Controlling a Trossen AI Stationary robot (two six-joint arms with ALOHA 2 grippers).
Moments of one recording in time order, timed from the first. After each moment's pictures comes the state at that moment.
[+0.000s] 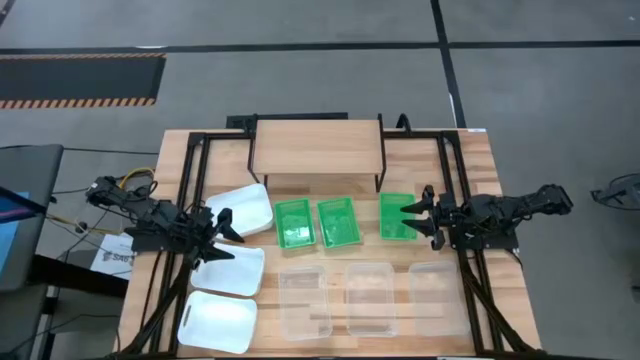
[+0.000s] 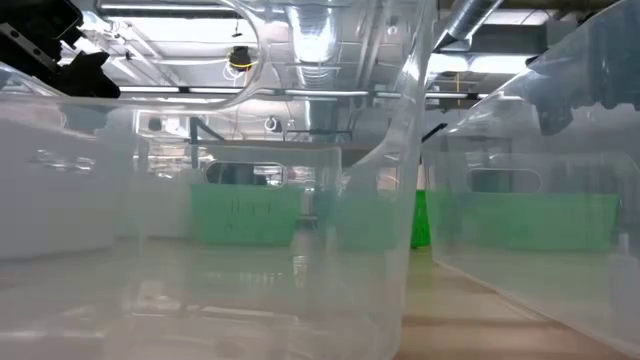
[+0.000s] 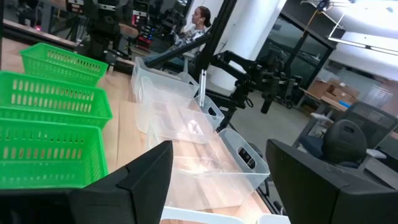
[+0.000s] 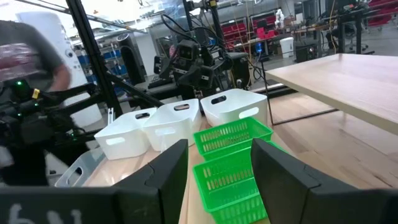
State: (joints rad) left arm -0.42 0.01 0.03 -0.04 -0.04 -0.43; right arm 0.23 0.01 0.01 0.05 0.27 0.24
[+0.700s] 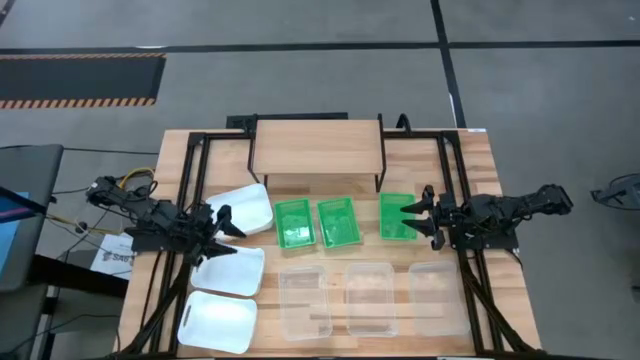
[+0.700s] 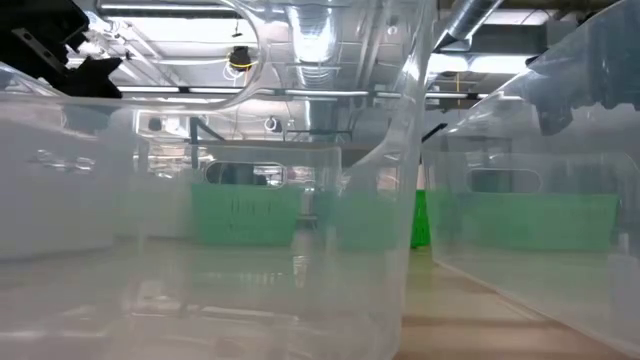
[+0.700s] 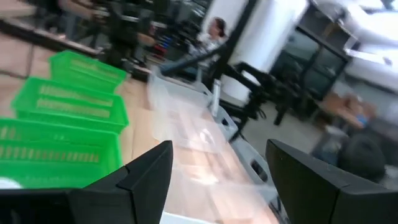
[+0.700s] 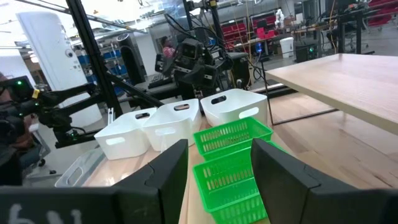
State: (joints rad) left arm -0.42 0.01 0.03 -0.03 -0.14 -0.50; right arm 0.23 0.01 0.01 0.05 0.27 0.24
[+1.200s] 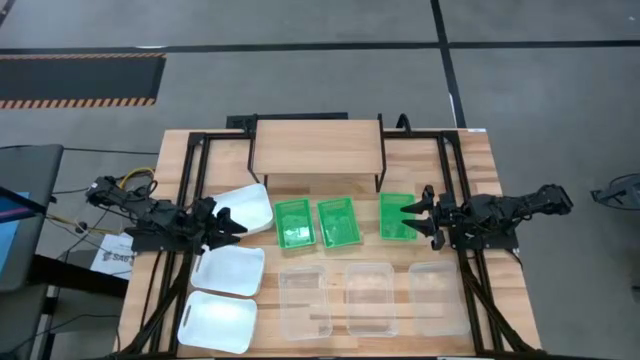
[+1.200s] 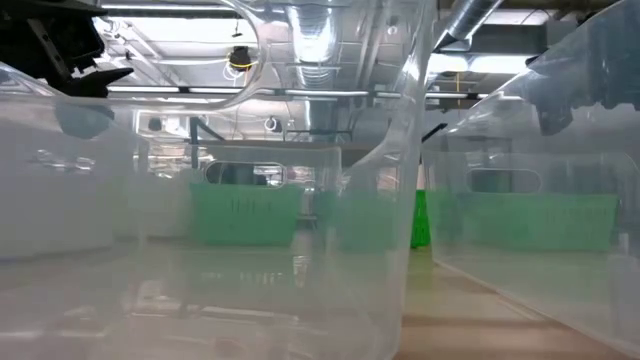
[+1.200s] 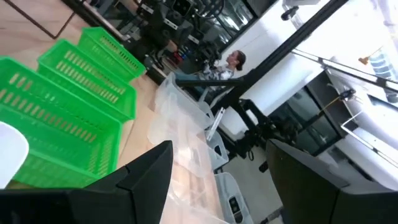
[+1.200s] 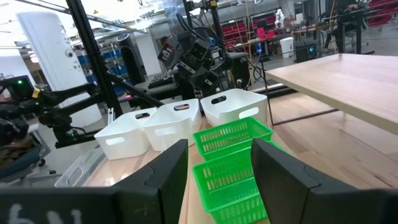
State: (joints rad) left arm -0.42 0.01 0.03 0.00 -0.24 -0.82; right arm 0.23 0.01 0.01 0.05 0.27 0.24
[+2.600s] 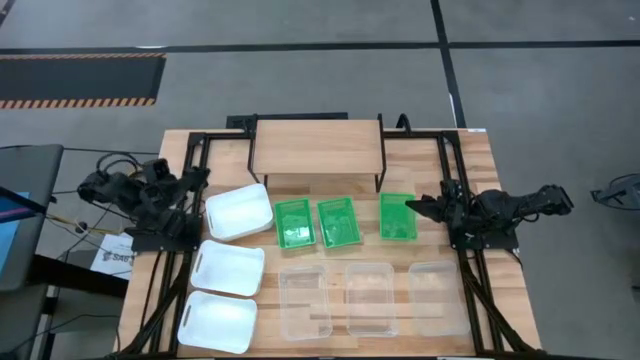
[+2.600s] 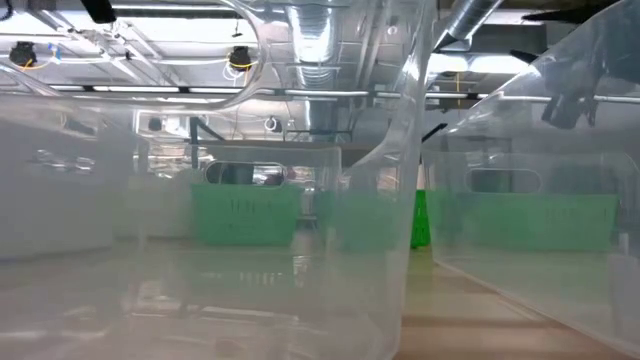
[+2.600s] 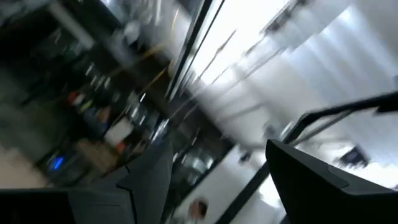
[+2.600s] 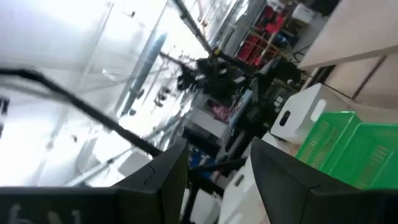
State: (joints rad) left arm -0.42 0.13 0.36 0.36 -0.55 -0.61; right arm 0.22 0.01 0.01 0.30 0.32 1.01
